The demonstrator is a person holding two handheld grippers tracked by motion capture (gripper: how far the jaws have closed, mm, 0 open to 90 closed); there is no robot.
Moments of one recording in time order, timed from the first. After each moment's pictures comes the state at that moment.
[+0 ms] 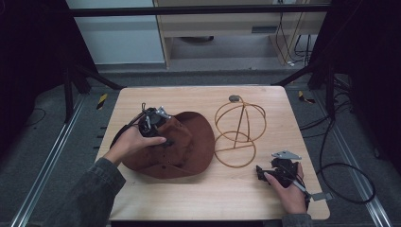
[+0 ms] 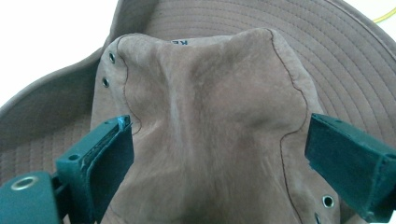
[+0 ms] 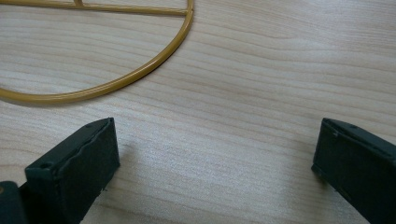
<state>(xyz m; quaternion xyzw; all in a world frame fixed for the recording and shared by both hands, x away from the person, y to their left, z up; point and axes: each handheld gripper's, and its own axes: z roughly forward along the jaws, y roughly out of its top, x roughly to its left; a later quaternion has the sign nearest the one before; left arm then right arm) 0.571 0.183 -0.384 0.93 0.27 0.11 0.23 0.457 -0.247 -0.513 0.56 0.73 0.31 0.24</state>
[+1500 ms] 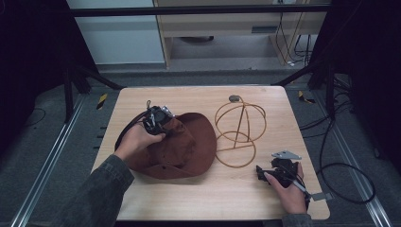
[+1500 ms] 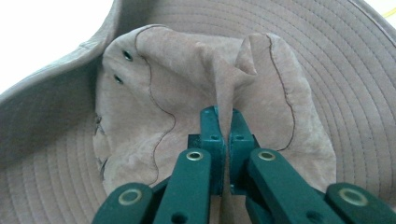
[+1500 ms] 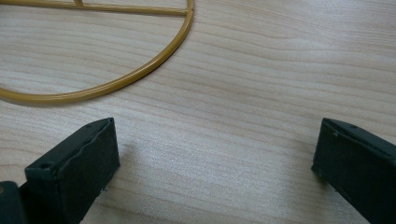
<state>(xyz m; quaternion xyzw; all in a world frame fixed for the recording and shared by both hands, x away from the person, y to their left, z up) 0.580 0.175 -0.385 0.93 0.27 0.09 0.21 0.457 -0.247 -0.513 0.56 0.73 0.31 0.24</state>
